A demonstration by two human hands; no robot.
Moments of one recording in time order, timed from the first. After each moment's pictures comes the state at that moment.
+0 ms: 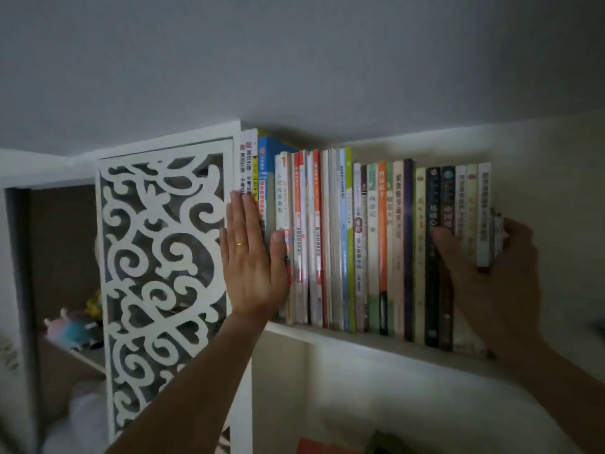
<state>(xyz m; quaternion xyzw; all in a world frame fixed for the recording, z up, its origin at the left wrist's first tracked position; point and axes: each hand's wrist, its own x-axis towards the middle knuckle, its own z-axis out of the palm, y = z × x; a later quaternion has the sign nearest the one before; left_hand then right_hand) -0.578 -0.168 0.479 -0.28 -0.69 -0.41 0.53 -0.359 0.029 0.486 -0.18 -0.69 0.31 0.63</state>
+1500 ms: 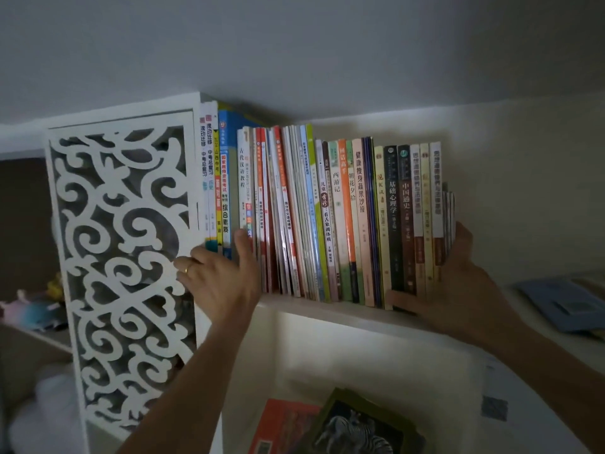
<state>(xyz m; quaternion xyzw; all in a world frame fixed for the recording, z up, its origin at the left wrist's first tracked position) -0.516 -0.162 0.447 -0.07 -0.77 -0.53 0.34 -0.285 0.032 0.468 -0.15 -0.88 0.24 0.39</state>
